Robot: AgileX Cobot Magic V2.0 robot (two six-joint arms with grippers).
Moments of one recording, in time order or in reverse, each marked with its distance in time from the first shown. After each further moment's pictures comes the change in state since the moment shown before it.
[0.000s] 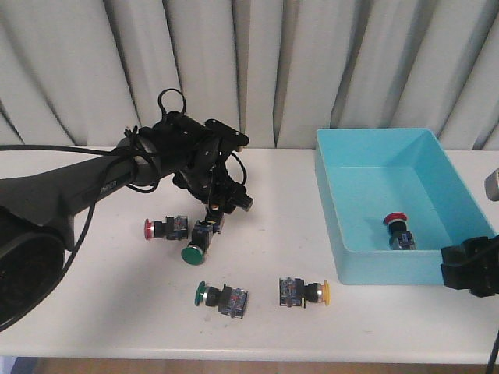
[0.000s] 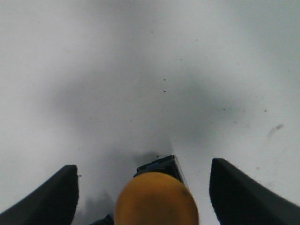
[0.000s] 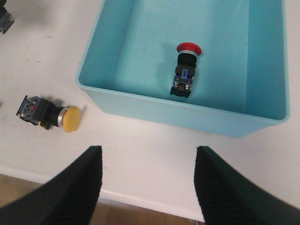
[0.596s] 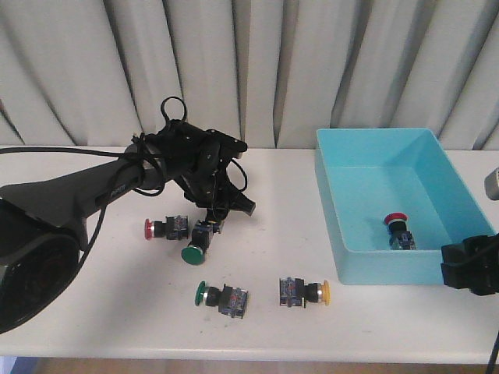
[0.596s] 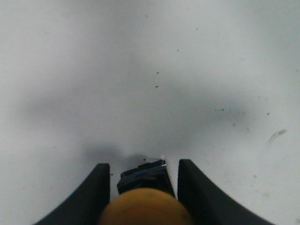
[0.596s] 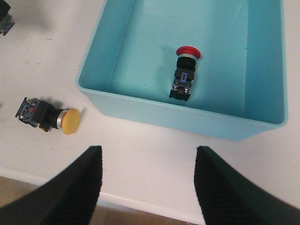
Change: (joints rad) left arm 0.011 0.057 -0.041 -0.071 0.017 -0.003; right arm 0.000 0.000 0.000 0.000 -0.010 -0.012
